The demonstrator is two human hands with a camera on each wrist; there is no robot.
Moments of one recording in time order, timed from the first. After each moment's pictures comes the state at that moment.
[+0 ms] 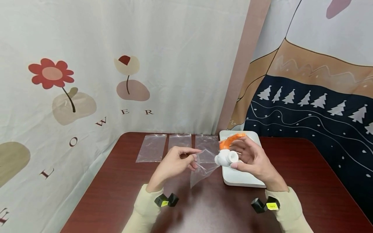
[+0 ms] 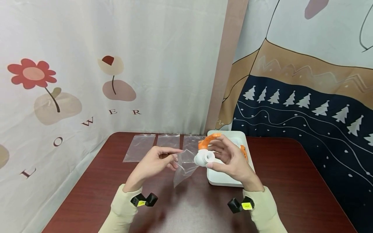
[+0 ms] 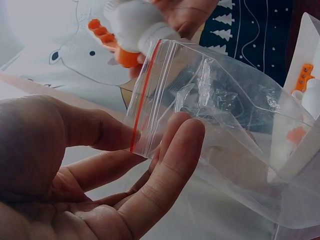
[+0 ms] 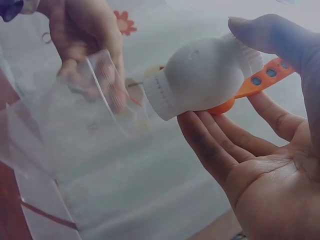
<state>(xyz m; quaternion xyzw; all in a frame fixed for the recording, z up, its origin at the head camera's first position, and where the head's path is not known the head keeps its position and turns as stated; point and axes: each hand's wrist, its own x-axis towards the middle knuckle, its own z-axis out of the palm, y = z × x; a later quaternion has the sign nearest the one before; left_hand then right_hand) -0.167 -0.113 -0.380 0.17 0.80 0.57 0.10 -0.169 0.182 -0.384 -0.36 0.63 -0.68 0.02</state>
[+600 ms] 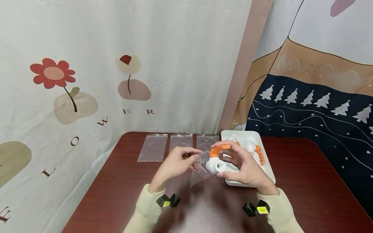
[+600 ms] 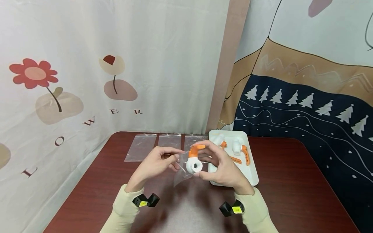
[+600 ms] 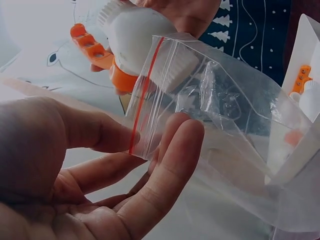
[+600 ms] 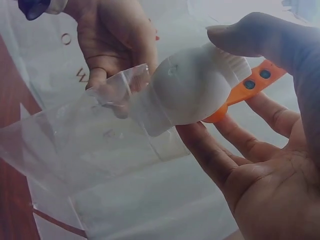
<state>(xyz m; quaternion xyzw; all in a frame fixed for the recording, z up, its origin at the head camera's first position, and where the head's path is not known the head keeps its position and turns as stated) -0.166 -0.110 -0.379 0.16 0.80 0.57 0.10 -0.165 0.151 -0.388 -0.39 0.67 -0.63 0.03</state>
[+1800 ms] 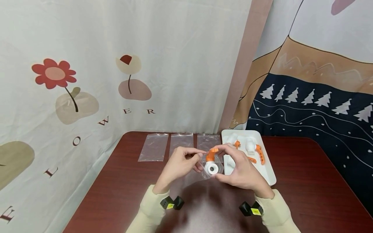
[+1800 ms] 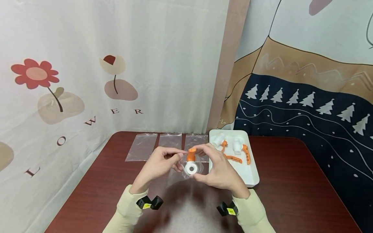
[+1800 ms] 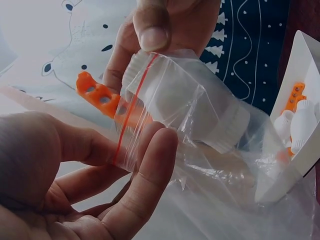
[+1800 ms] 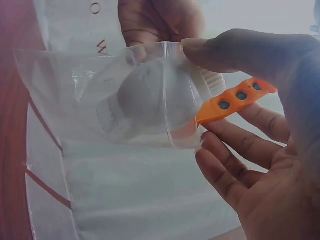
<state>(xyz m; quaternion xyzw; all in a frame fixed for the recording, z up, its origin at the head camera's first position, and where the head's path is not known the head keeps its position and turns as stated) -0.161 -0.097 -0.381 0.15 0.79 0.60 0.07 -0.163 0.140 -0.400 -0.38 0.79 -0.45 -0.14</state>
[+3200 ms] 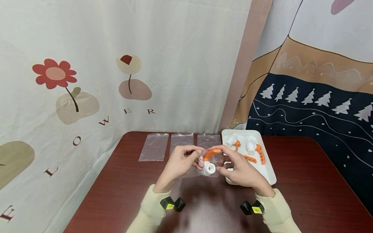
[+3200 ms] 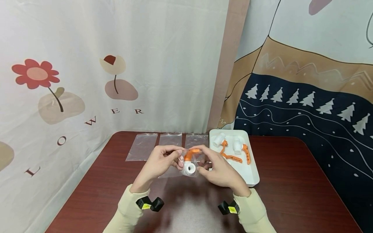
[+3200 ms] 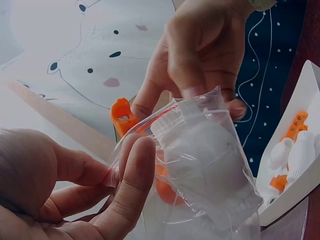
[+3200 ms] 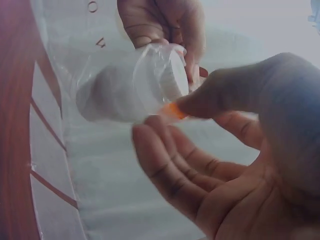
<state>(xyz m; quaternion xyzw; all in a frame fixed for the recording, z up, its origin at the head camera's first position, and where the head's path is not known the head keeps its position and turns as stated) -0.161 -0.092 -0.380 0.13 0.73 0.67 0.07 -0.168 0.140 -0.404 -0.32 0.80 -0.51 0.05</state>
